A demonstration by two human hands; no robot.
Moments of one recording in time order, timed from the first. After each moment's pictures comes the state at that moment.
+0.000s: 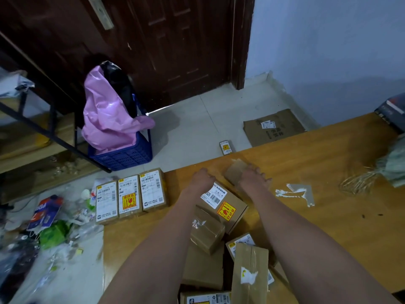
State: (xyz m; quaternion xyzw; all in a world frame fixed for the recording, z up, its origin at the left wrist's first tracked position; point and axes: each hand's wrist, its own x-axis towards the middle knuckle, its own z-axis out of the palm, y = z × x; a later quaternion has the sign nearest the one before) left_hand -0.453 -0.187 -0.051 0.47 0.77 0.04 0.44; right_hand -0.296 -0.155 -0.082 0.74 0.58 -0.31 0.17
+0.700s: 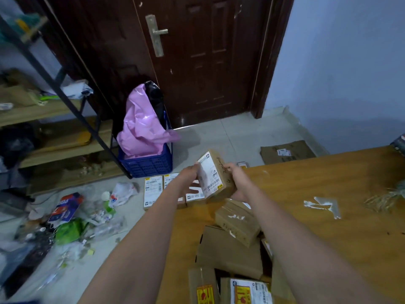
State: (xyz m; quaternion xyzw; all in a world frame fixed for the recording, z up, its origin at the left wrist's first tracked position) left_hand -0.621 -0.279 0.026 0.25 0.71 0.30 0.59; right_hand -0.453 -0.246 0.021 0.52 0.28 -0.78 -0.20
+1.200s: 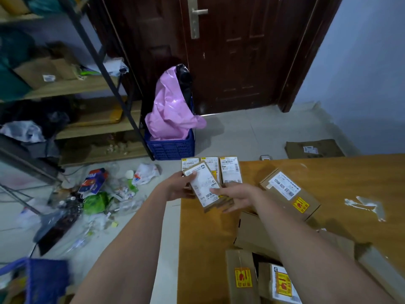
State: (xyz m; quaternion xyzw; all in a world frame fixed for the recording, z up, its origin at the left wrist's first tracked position) left_hand -0.770 -0.394 -0.009 0.19 0.66 0.34 0.65; right_hand -0.563 -0.322 -0.021 0.49 0.45 -0.74 0.11
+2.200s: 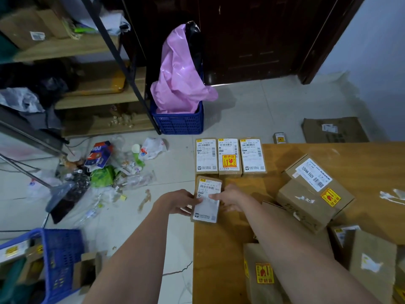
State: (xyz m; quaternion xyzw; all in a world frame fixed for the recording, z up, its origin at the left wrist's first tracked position) left_hand -0.819 -0.443 -0.110 0.19 0.70 0.09 0.68; right_hand -0.642 -0.364 -0.093 0.59 0.47 -0.64 0.13
